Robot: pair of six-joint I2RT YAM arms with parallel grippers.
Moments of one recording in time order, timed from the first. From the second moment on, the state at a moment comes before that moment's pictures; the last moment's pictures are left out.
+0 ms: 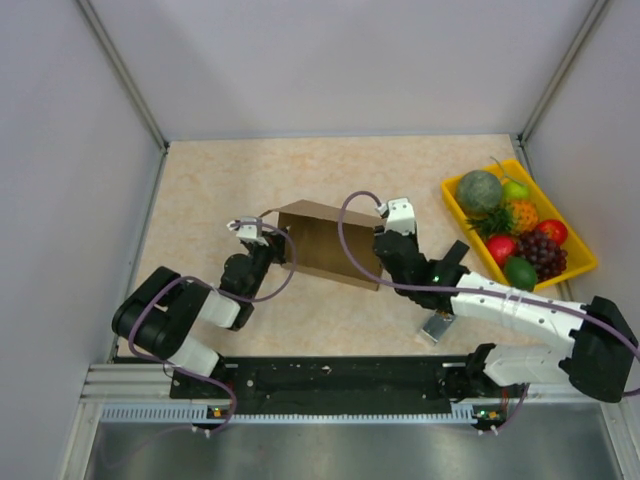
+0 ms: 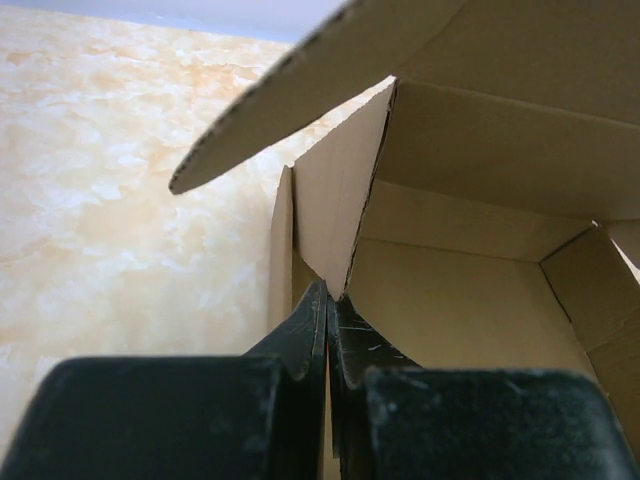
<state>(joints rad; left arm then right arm) -0.47 1.54 0.23 1.34 -0.12 -0.31 0.96 1.19 0.84 -0.26 0.78 0.35</state>
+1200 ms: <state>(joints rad) -0.52 1.31 0.33 0.82 0.21 -0.67 0.92 1.24 0.93 -0.15 0.76 0.09</state>
